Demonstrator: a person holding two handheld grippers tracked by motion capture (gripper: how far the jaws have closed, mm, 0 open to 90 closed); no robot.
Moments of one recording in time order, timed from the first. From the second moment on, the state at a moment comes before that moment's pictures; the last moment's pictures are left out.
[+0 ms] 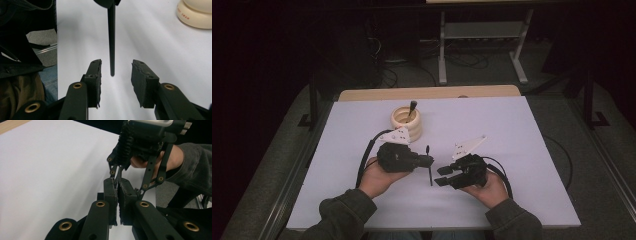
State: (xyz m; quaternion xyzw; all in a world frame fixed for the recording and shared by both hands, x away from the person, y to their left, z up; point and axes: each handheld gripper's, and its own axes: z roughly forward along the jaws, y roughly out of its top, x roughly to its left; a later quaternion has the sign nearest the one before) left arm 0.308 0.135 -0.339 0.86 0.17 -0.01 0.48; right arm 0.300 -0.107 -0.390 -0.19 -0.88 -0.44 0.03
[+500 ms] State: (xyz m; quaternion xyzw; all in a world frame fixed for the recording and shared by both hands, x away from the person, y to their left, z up) left arm 0.314 0.145 -0.336 0.86 0.18 0.01 0.48; right arm 0.300 -0.130 -0.389 -0.21 -0.87 -0.44 0.02
